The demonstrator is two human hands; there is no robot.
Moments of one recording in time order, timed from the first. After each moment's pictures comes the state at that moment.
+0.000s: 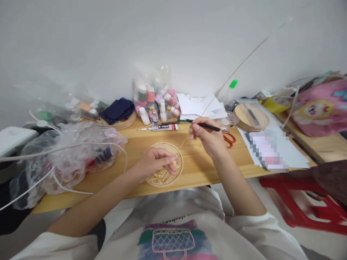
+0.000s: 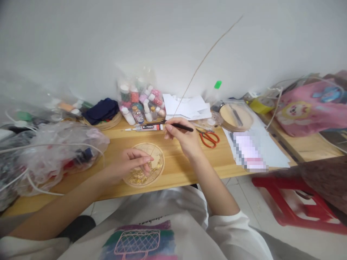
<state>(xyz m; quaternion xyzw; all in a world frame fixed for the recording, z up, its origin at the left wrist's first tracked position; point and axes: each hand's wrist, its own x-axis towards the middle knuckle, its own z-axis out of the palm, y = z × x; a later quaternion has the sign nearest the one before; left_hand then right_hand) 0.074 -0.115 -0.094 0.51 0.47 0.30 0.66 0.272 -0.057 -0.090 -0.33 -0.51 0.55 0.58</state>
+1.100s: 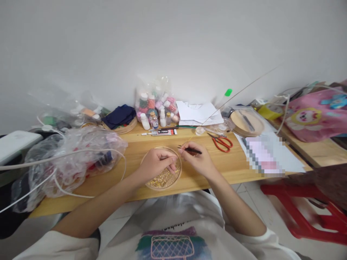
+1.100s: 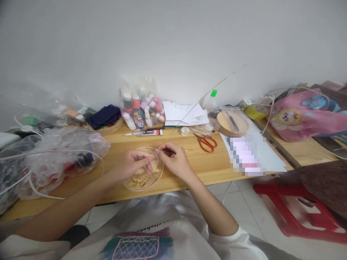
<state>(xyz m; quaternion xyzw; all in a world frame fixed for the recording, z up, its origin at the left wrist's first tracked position) 0.086 -0.111 -0.093 0.58 0.50 0.31 0.57 0.258 -0.094 -0.115 -0.46 -0.63 0.45 0.44</state>
